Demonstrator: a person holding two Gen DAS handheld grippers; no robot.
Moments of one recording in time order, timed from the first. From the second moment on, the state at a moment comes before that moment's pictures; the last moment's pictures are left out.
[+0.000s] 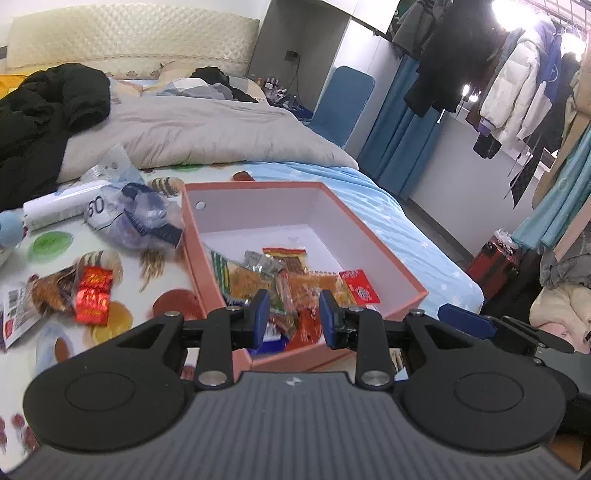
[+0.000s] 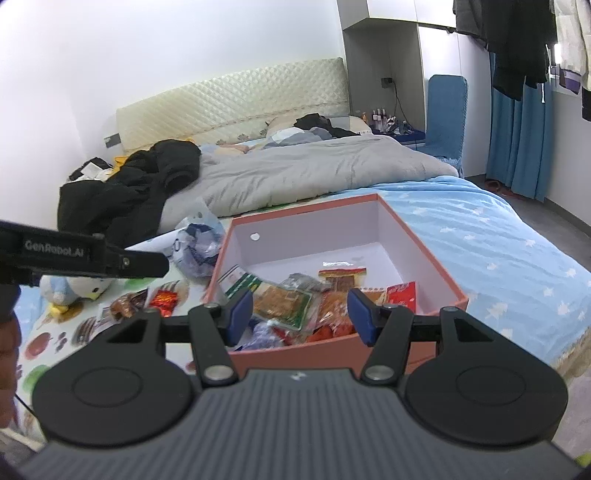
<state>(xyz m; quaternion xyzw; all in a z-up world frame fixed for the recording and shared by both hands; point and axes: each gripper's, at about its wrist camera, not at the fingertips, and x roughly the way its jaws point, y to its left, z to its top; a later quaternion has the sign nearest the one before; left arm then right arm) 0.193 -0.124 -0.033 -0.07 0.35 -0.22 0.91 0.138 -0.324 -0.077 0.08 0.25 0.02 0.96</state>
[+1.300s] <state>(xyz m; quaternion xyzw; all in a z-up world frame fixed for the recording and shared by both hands) 0.092 0.016 -0.101 -0.12 0.38 -0.07 0.92 0.086 -0.200 -0.110 0.06 0.29 0.16 0.94</state>
